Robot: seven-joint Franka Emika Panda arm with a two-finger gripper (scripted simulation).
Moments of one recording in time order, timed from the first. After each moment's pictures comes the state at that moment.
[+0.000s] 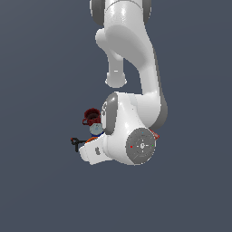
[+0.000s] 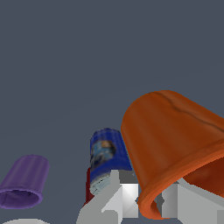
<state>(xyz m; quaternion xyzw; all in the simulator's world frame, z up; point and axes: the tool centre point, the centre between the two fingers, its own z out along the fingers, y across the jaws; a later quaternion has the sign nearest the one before) 0.085 -0.054 0.150 0.93 0.21 -0.26 0.14</state>
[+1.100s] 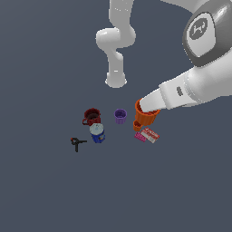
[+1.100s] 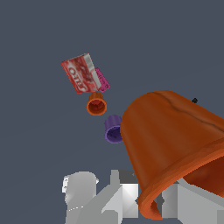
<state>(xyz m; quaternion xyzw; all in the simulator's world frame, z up) 0.005 0.142 0.303 0.93 0.21 -0.26 0.14</state>
